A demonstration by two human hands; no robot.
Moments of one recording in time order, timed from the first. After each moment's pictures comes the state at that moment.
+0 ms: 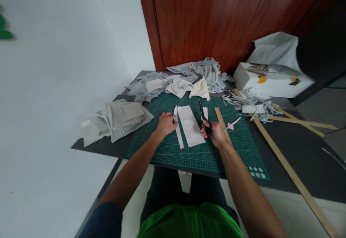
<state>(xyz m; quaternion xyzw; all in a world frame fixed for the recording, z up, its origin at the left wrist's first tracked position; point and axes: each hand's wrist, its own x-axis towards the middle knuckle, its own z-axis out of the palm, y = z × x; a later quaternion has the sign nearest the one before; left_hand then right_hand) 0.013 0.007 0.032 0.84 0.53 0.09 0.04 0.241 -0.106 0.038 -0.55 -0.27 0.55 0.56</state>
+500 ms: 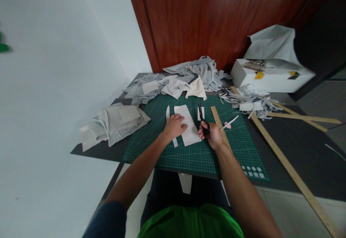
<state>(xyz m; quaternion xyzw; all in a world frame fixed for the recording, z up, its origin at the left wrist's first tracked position) 0.065 -0.014 0.043 0.88 0.46 0.05 0.07 0.247 -0.108 0.023 -0.51 -0.25 0.57 0.59</state>
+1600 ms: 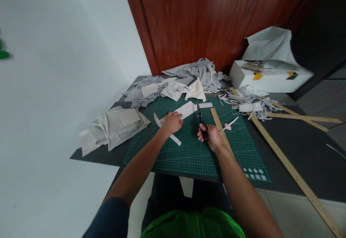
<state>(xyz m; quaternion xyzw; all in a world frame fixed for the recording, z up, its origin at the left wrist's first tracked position) 0.064 0.034 0.027 0.89 0.45 0.08 0.05 0.246 -0.105 0.018 -0.52 -0.28 0.55 0.58</state>
